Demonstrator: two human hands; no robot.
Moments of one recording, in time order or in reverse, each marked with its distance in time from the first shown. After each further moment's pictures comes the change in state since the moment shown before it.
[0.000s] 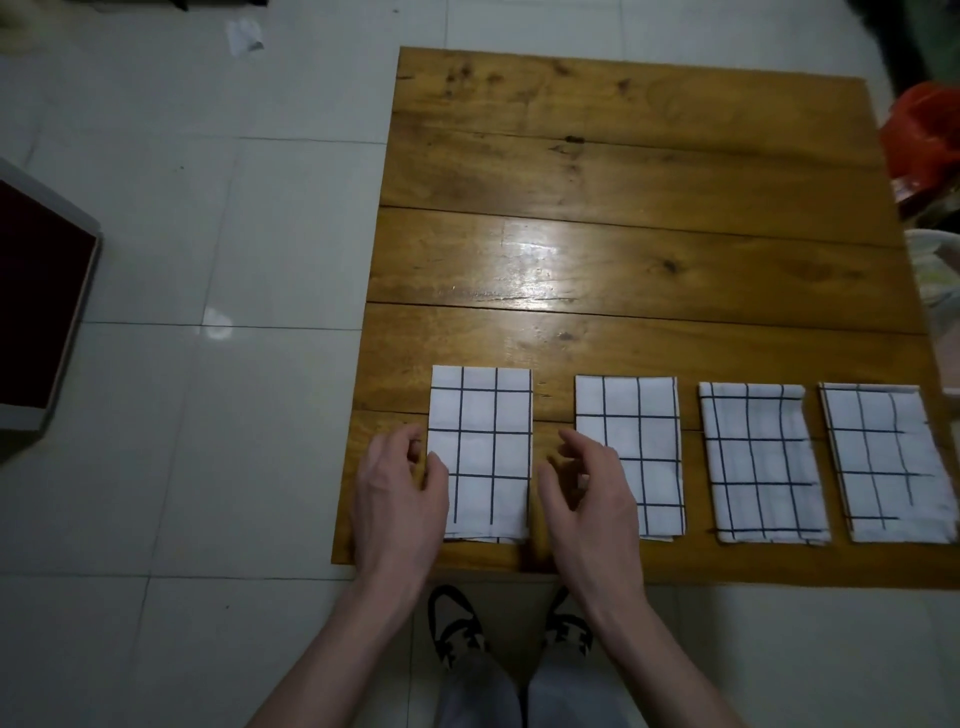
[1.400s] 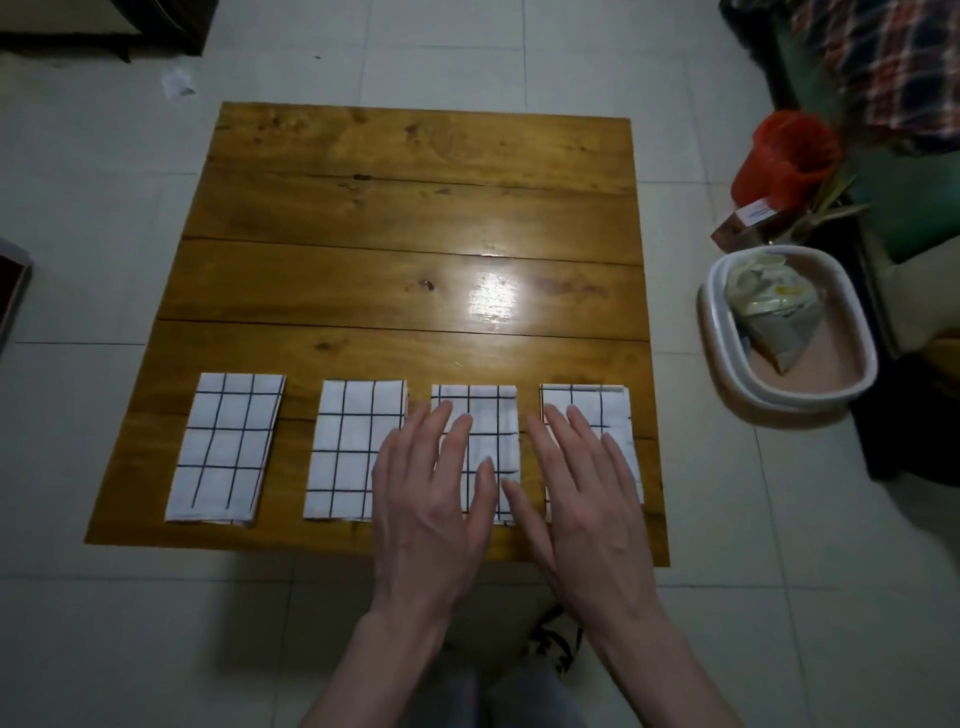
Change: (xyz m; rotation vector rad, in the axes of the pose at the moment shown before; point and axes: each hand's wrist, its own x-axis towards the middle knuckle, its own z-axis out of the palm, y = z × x) left_hand -0.166 0.253 0.182 0.282 0.176 0.536; right_hand 0.040 0.131 -0.305 -0.673 0.024 -0.510
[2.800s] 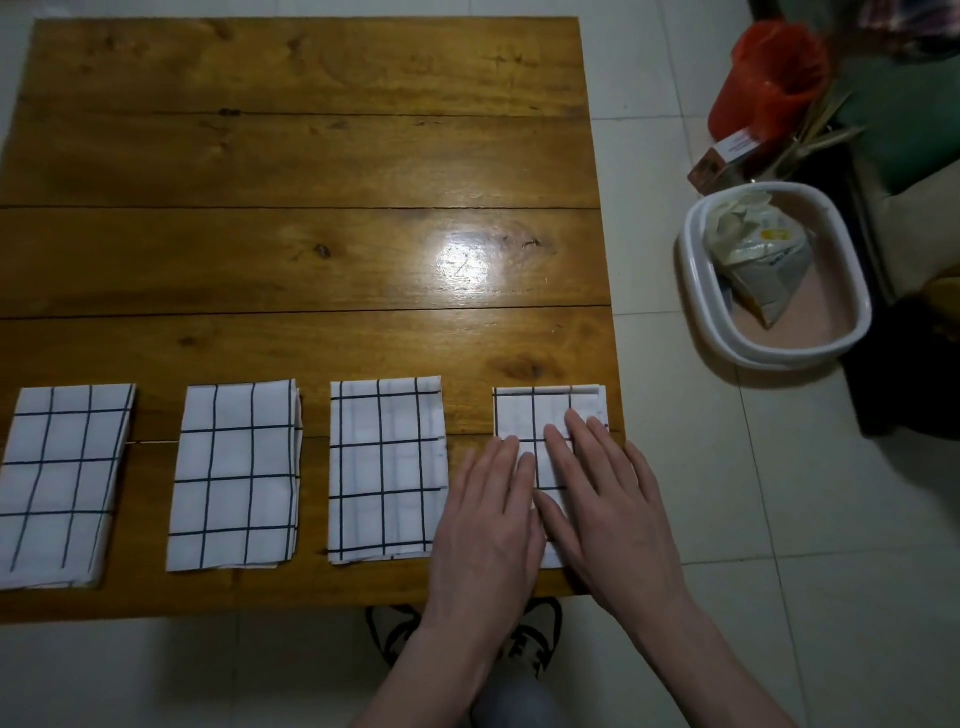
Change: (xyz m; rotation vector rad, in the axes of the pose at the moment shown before) left_hand -0.018 0.050 0.149 0.092 -0.300 0.232; right_hand -0.021 0.142 0.101 -0.117 -0.200 0.057
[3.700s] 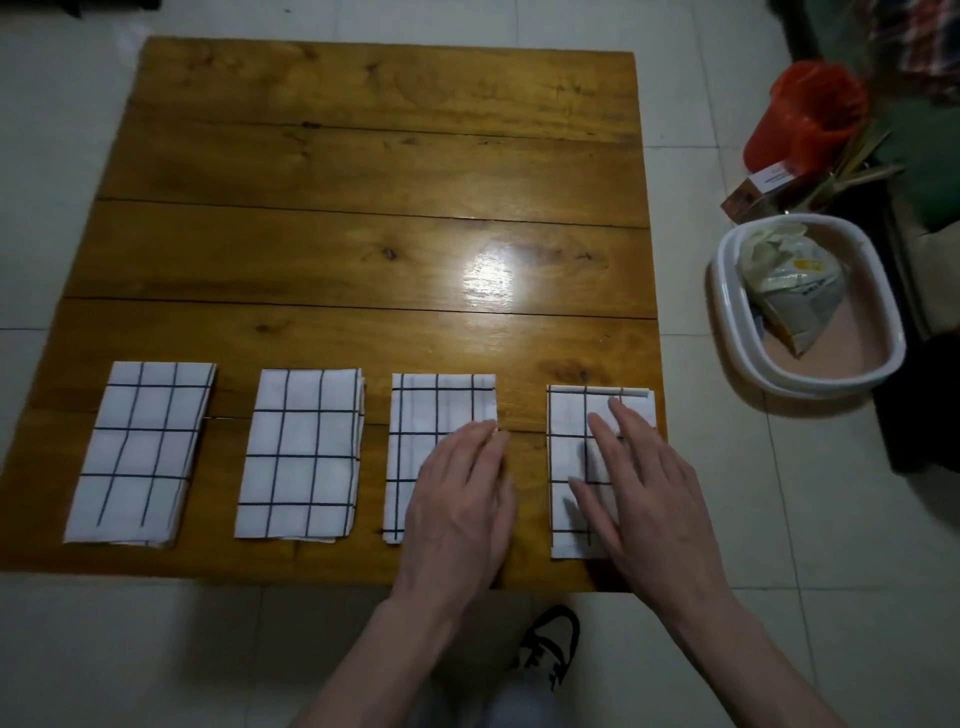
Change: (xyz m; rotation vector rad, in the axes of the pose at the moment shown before) left_hand -0.010 -0.058 -0.039 -0.182 0.132 -0.101; right_hand 0.009 -0.020 -0.033 0.069 0.143 -0.038
